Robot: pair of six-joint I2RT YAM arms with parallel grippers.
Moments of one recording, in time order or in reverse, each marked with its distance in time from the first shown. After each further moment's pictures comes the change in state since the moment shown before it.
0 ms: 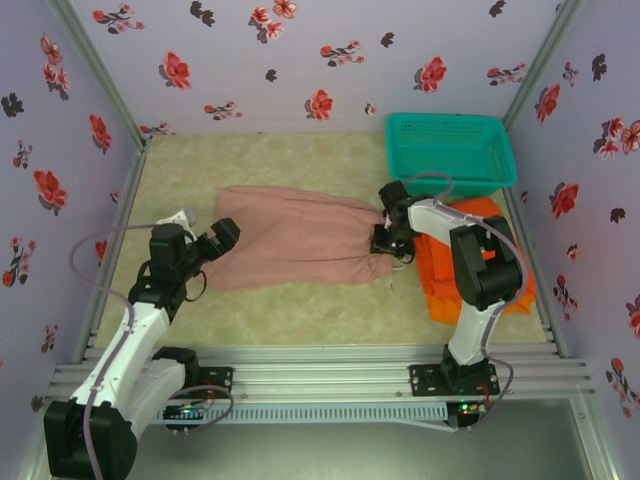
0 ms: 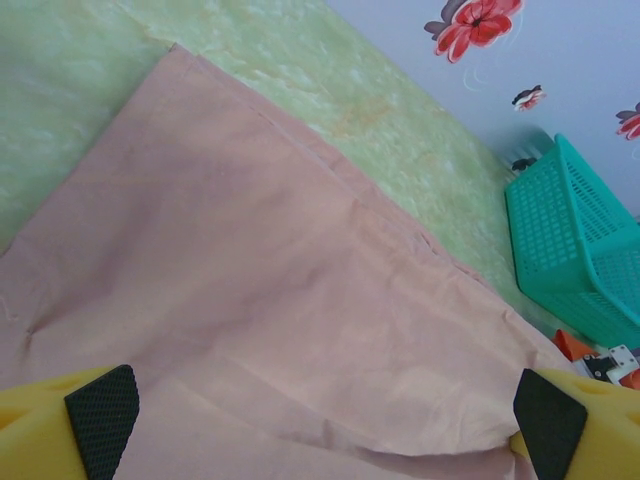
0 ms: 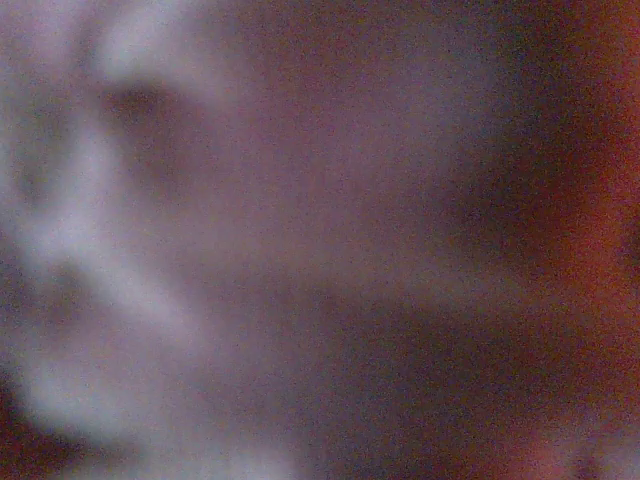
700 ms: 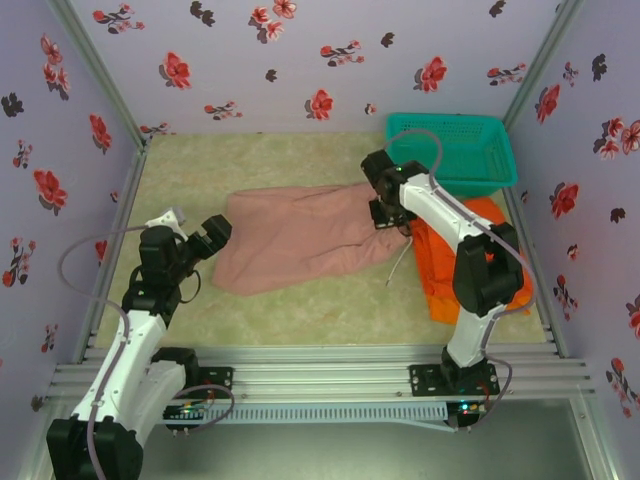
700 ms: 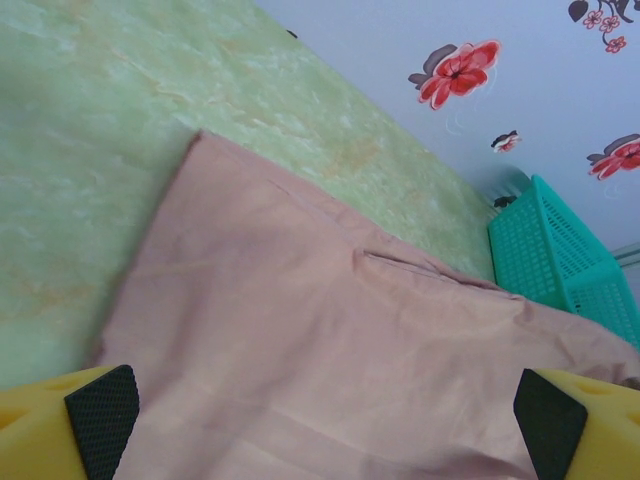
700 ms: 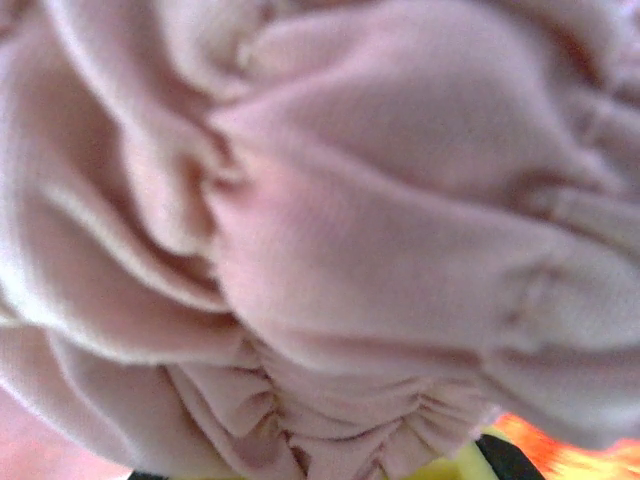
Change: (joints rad) left arm 0.053 -0.066 0.001 -0.001 0.011 -0.001; right arm 0.101 -0.035 0.398 -0.420 0.429 -0.188
